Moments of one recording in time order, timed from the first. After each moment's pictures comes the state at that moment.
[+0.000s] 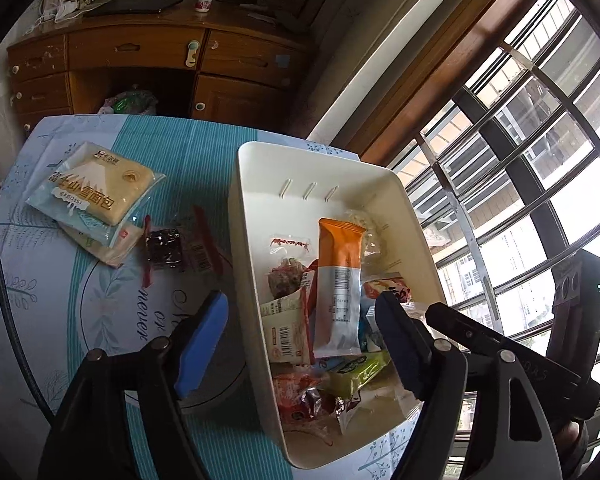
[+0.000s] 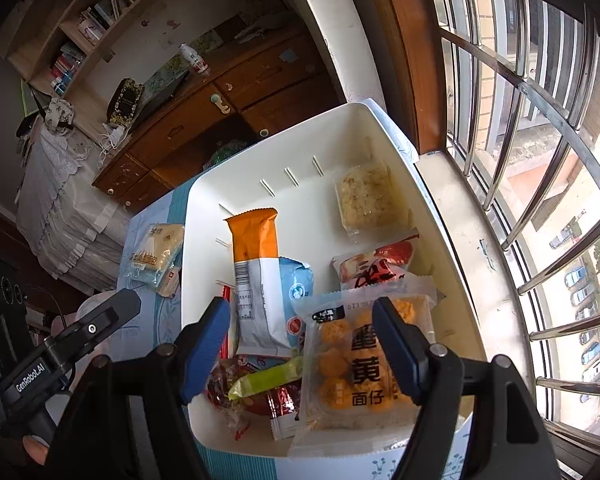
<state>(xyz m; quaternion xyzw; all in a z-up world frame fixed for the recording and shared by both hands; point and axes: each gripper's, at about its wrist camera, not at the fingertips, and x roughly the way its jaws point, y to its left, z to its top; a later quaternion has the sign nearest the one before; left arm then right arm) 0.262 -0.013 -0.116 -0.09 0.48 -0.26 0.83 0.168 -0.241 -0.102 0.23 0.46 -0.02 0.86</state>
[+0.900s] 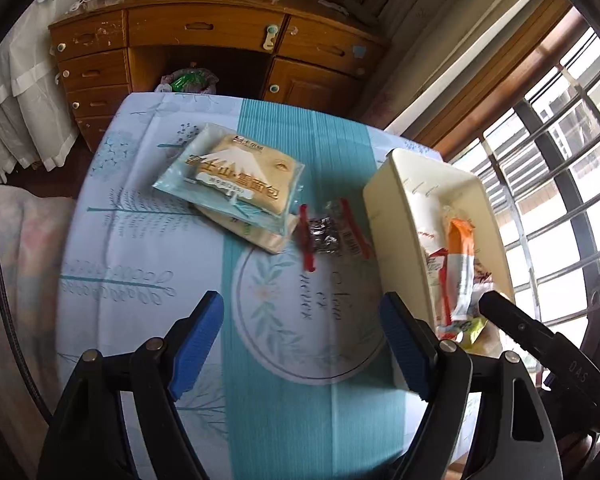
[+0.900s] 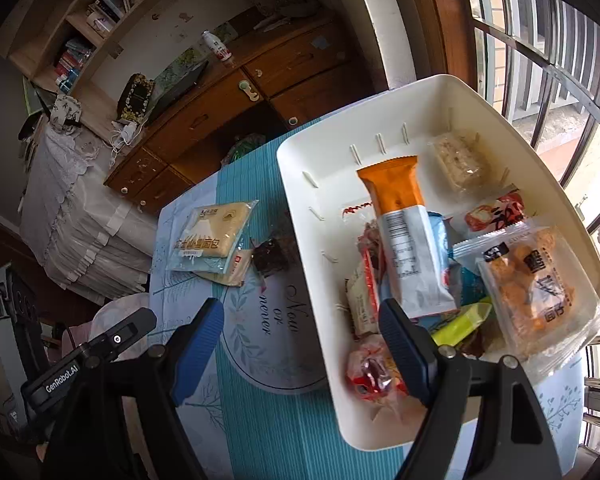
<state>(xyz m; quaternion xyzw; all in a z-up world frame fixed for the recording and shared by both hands) 0.302 0.138 -0.117 -0.06 0.53 -0.20 0.82 0.187 -0.112 -0.096 0.25 0.45 -0.02 0.86</state>
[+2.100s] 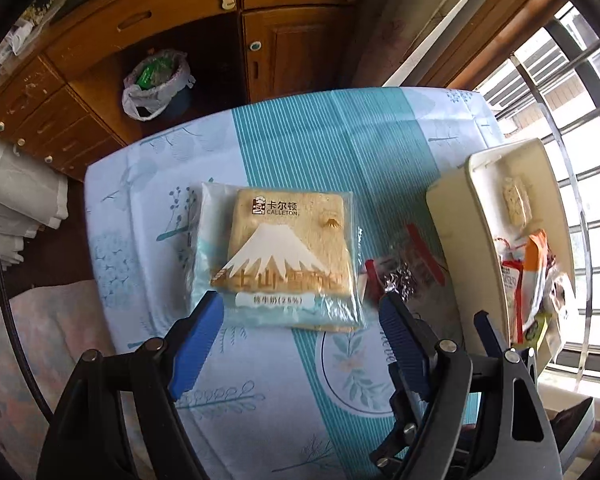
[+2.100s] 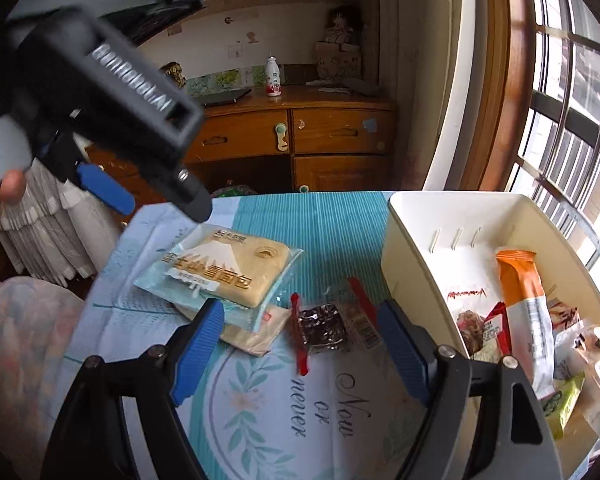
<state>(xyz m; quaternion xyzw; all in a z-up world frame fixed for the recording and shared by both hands) 0.475 0.092 -0.139 0.11 0.63 -0.23 0.73 0.261 0.030 -0.151 0.02 0.33 -0.10 0.94</state>
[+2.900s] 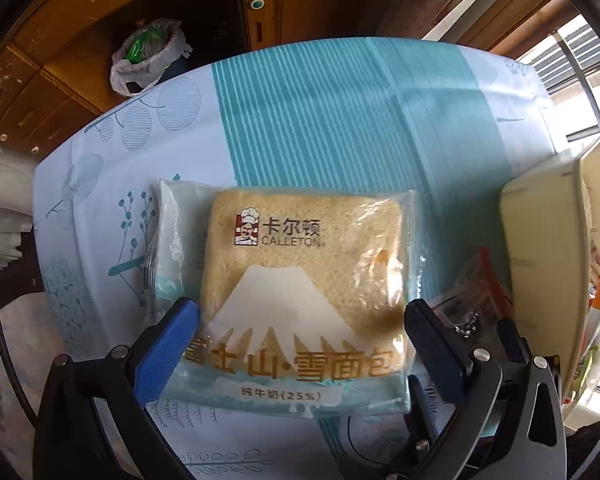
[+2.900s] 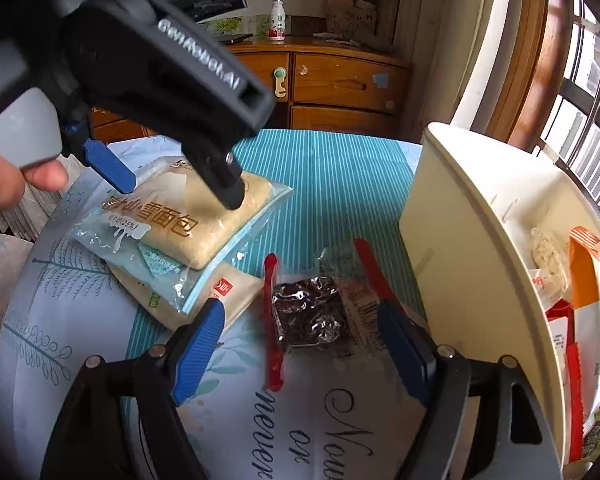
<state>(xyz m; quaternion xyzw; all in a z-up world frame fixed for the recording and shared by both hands) 0.523 0.062 -0.232 0.14 0.66 -0.20 0.71 0.302 0.017 -0.214 -0.01 0.40 -0.10 0.91</state>
